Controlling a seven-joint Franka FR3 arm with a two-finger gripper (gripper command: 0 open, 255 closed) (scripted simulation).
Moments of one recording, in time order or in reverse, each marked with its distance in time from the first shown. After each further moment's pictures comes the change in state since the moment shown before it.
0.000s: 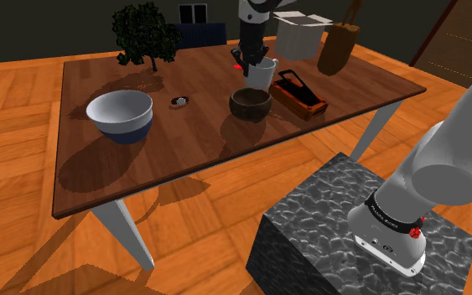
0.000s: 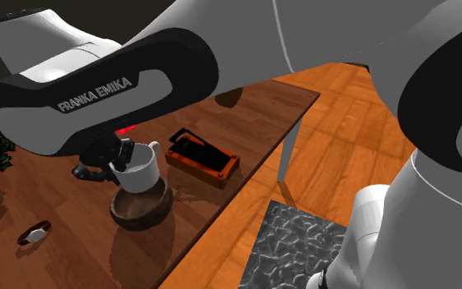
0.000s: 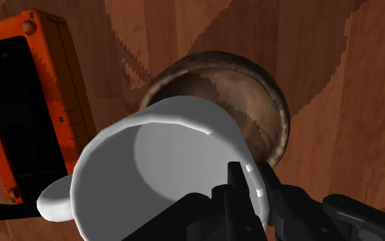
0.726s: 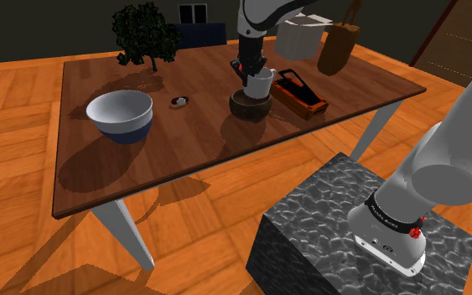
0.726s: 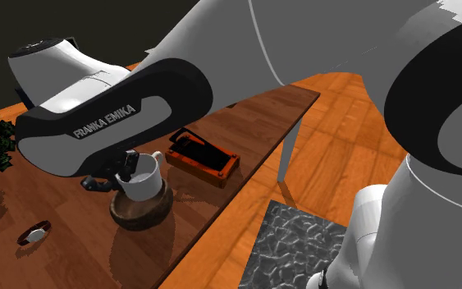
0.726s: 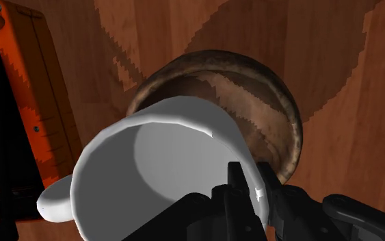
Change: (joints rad) arm -0.001 0.025 -0.001 -0.066 -0.004 0.091 0.006
